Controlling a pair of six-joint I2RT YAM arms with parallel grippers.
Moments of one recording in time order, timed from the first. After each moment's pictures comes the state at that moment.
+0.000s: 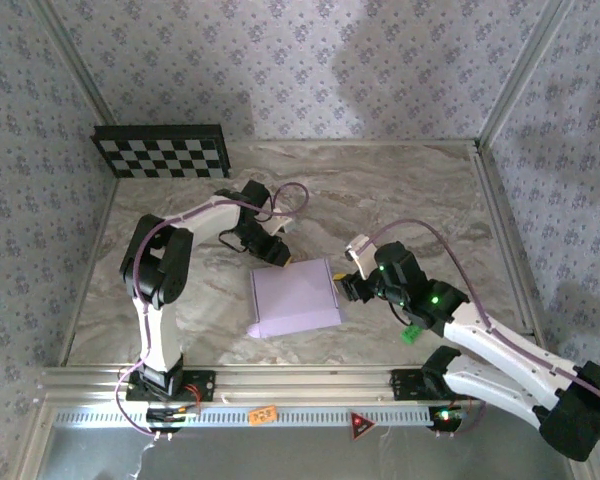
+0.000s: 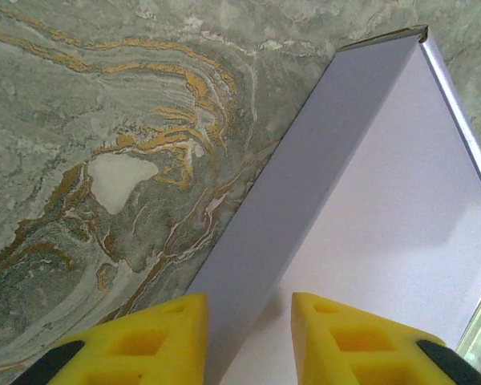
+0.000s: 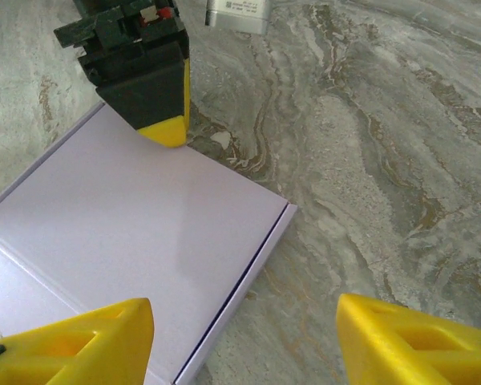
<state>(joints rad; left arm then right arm) -0.48 1.96 1.37 -0.85 0.59 0.15 0.75 0.88 0.61 -0.34 -0.01 0.00</state>
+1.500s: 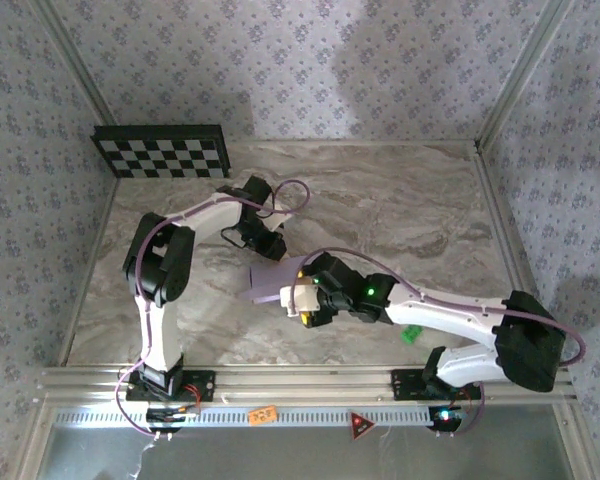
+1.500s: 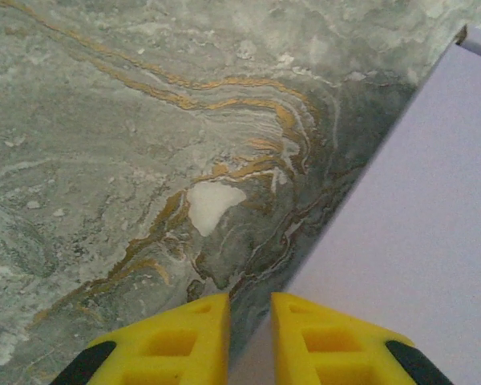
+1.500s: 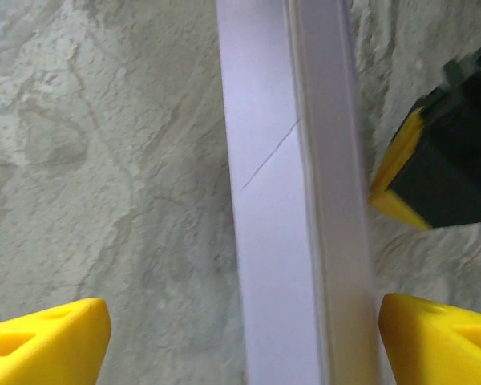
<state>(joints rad) -0.49 1.99 1.41 -0.84 0.45 0.15 1.04 1.32 0.80 -0.30 0.02 -0.82</state>
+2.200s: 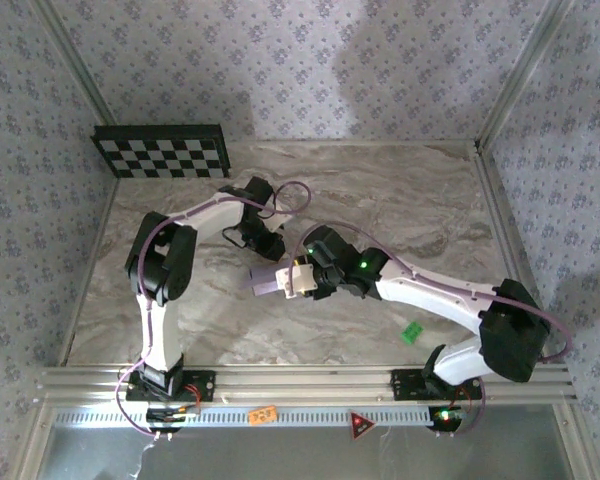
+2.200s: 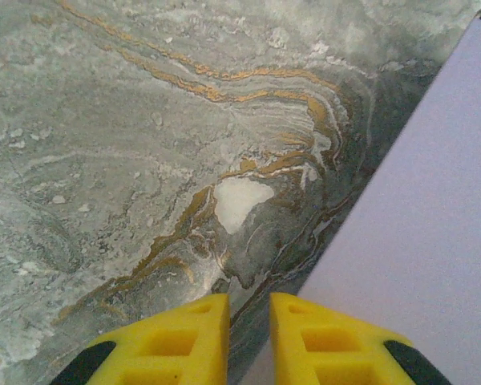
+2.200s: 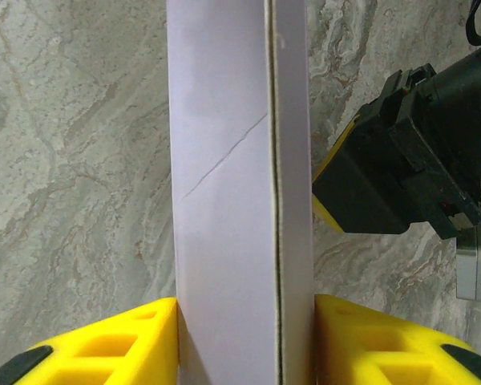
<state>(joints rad) -0.49 1.99 1.43 -0.85 0.40 0.16 0.93 1.42 0.98 -0.43 -0.04 -1.01</state>
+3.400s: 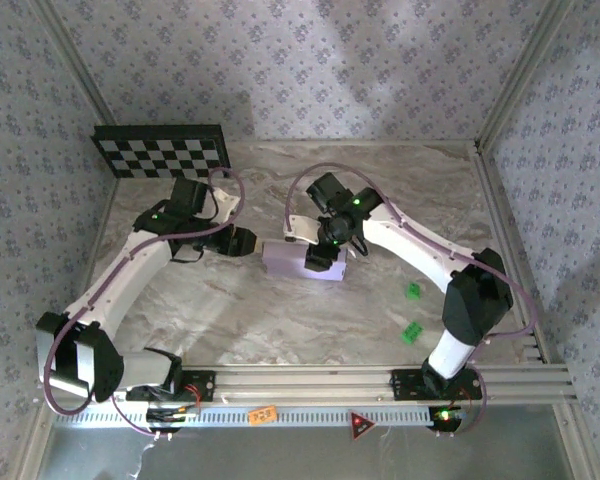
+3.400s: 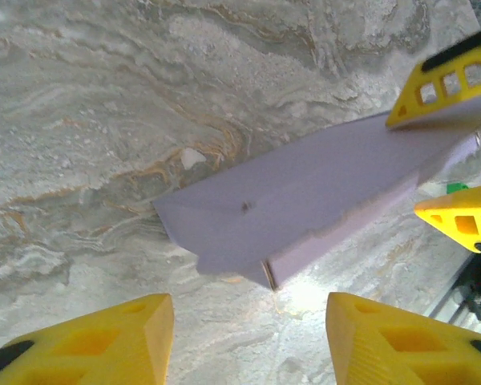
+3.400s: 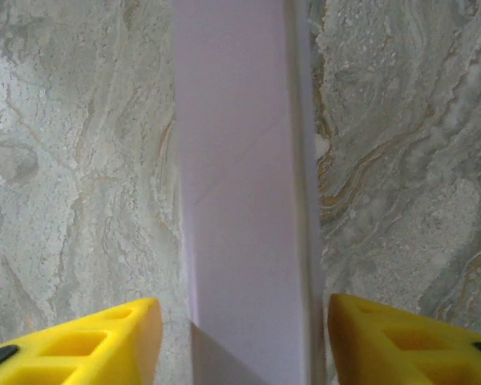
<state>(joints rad) -0.34 1.29 1.09 -0.78 0.53 -0.08 0.71 1.68 1.46 -0.94 -0.25 -0.70</state>
